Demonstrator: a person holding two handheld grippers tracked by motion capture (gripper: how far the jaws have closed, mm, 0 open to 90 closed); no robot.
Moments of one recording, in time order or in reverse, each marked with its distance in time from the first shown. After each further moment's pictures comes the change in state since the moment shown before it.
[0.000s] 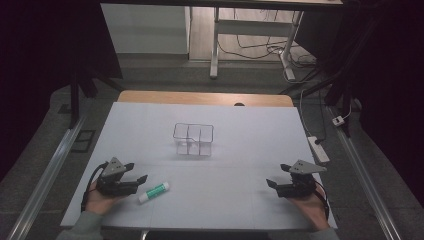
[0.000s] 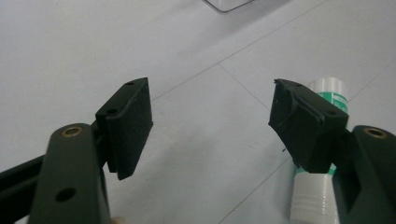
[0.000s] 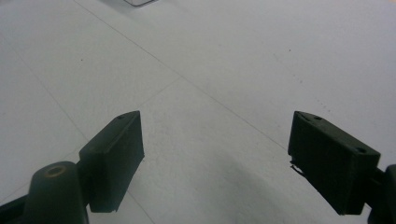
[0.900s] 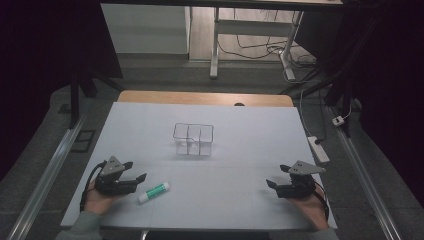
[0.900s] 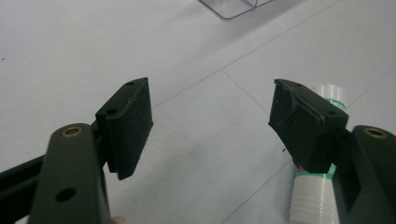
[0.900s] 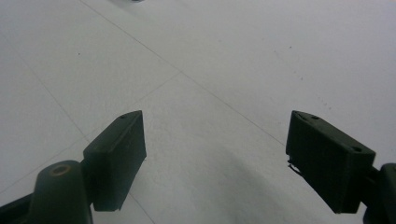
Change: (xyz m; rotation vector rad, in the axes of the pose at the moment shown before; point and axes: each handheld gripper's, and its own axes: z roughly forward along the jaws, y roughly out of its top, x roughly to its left) left arm 0.000 0.004 -0.005 -0.007 0.013 -0.001; right arm 0.001 -0.002 0.001 0.008 -0.005 -0.013
